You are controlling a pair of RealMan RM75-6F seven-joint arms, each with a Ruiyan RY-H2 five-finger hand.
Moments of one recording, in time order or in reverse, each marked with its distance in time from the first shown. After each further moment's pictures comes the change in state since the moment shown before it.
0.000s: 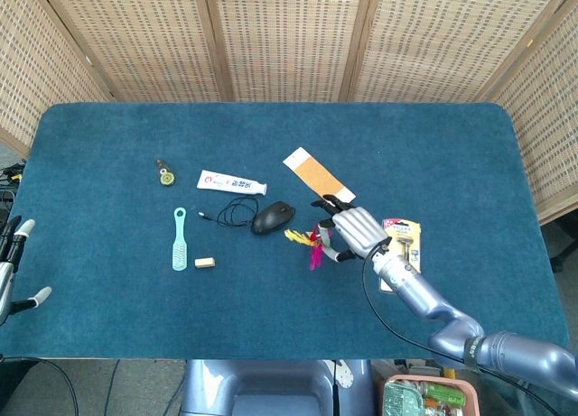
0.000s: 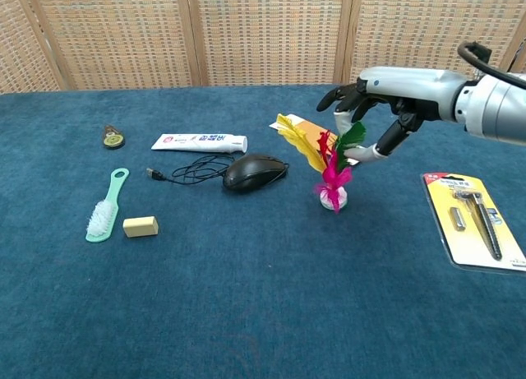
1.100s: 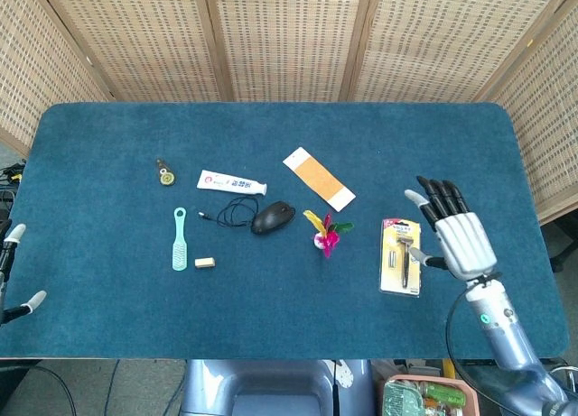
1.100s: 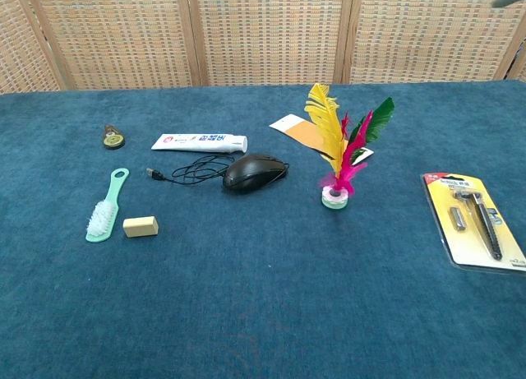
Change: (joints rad) left arm 0.042 -0.007 0.014 0.011 0.070 0.097 -0.012; right arm -0.370 0.228 -0.093 -0.156 -0.198 0.570 -0.166
